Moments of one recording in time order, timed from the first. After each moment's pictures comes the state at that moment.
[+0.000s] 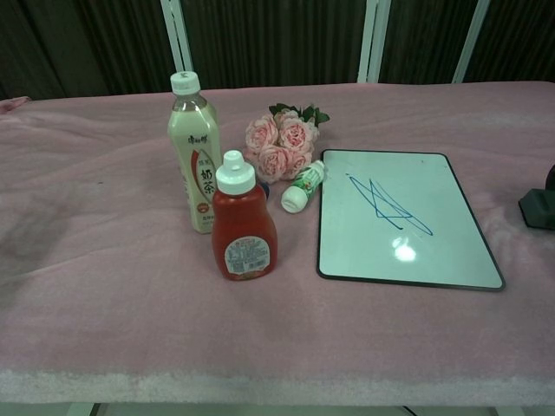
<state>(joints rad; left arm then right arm) -0.10 -1.10 0.00 -1.62 1.55 1.46 0.07 0.43 -1.46 0.11 -1.12 -1.22 0.94 -0.17</state>
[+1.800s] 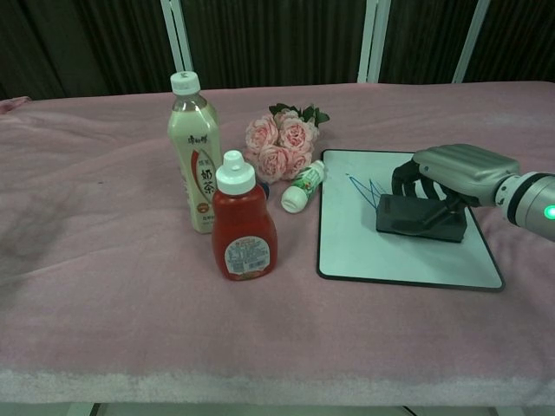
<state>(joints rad) -0.11 -1.10 0.00 -1.62 1.53 1.44 0.08 0.64 -1.67 0.12 -1.10 -1.36 0.93 -0.13</state>
